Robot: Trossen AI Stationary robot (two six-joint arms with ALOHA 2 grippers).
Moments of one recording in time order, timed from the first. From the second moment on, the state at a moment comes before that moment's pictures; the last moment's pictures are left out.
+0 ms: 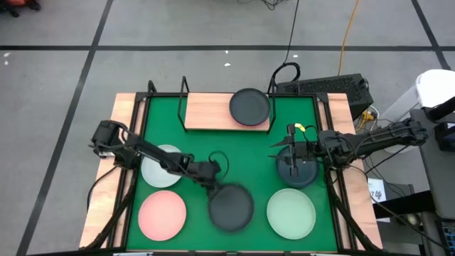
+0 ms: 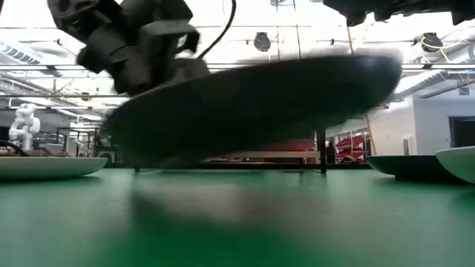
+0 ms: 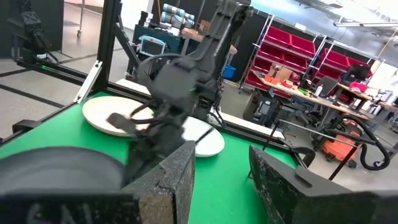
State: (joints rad) left arm -0.20 1.73 0.79 0.24 0.11 -0.82; right arm 0.16 0.77 0.45 0.27 0.11 -0.30
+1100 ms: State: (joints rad) left arm 0.59 1.72 1.50 -0.48 0.03 -0.36; right arm 0.15 0.77 0.45 0.24 0.14 -0.32
